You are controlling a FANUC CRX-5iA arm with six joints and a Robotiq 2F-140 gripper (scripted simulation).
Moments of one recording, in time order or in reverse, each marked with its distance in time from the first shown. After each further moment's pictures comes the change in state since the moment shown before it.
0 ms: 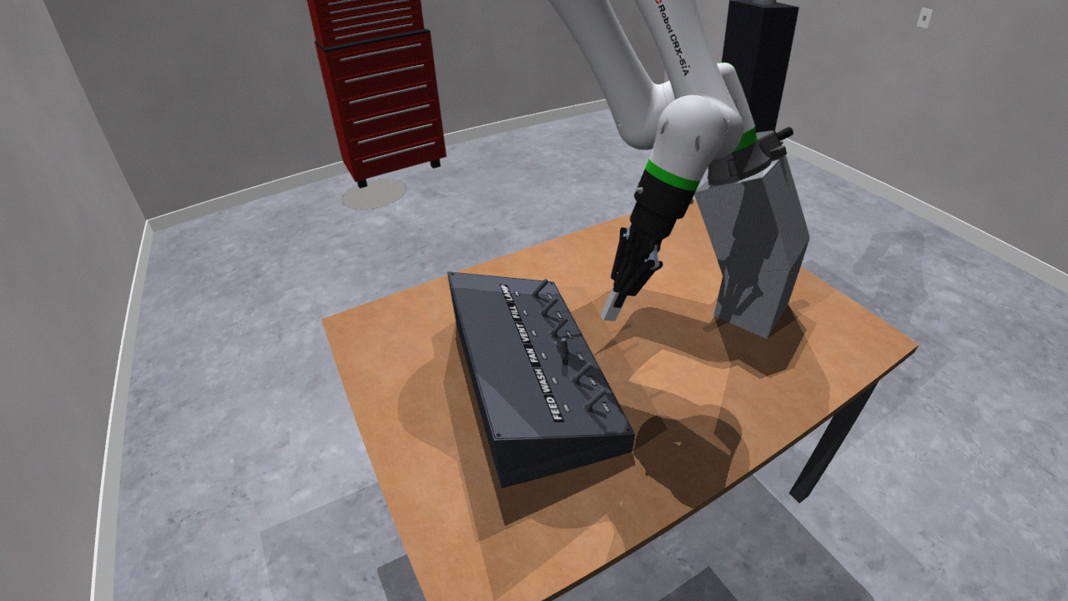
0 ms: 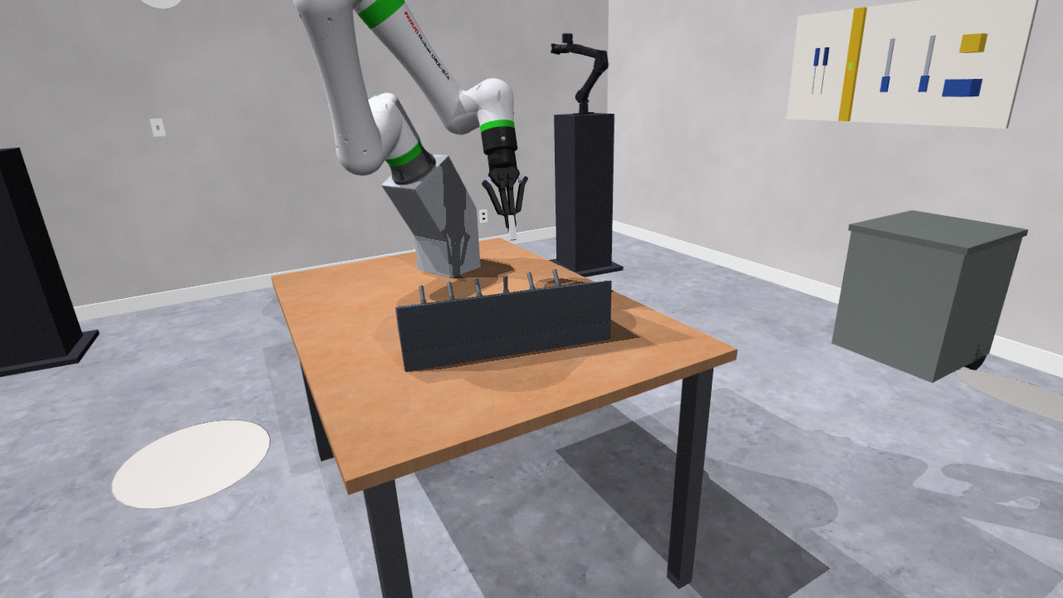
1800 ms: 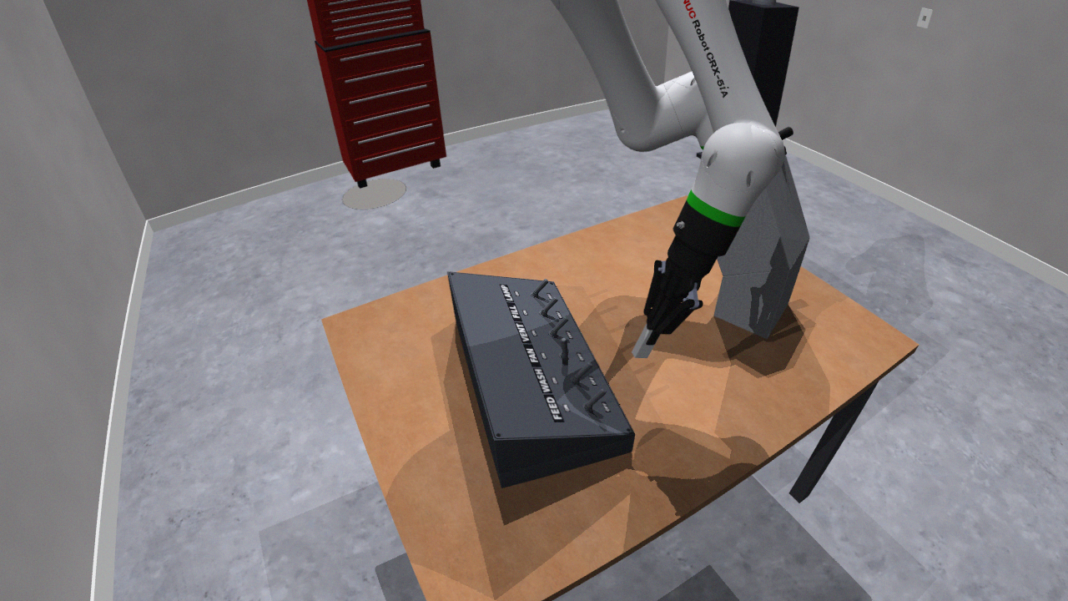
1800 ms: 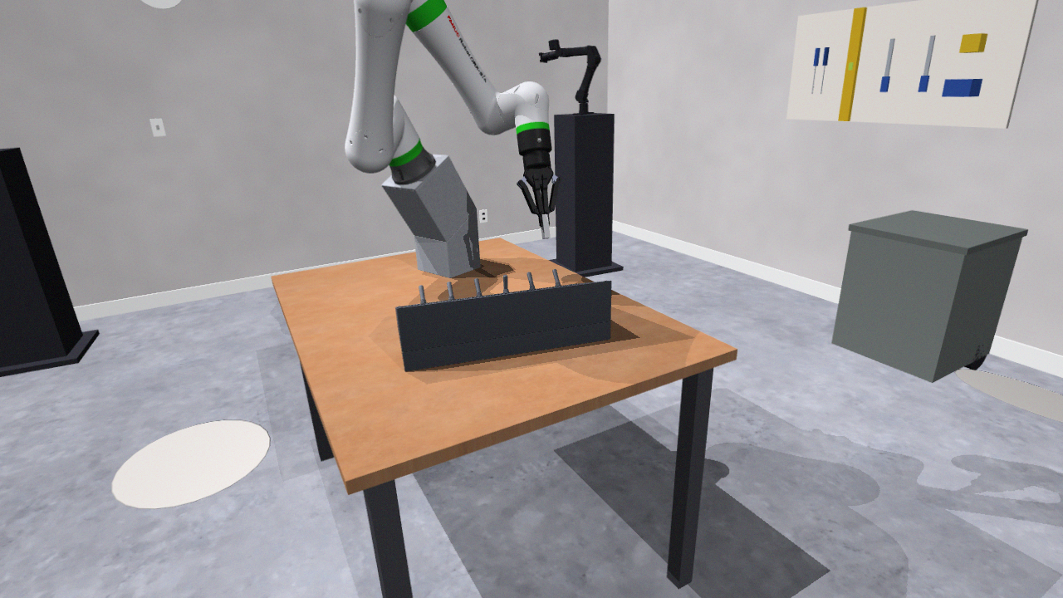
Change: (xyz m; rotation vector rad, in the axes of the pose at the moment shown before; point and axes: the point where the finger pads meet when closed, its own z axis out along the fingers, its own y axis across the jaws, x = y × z) arm -0.023 -0.101 0.005 -0.013 -0.004 0.001
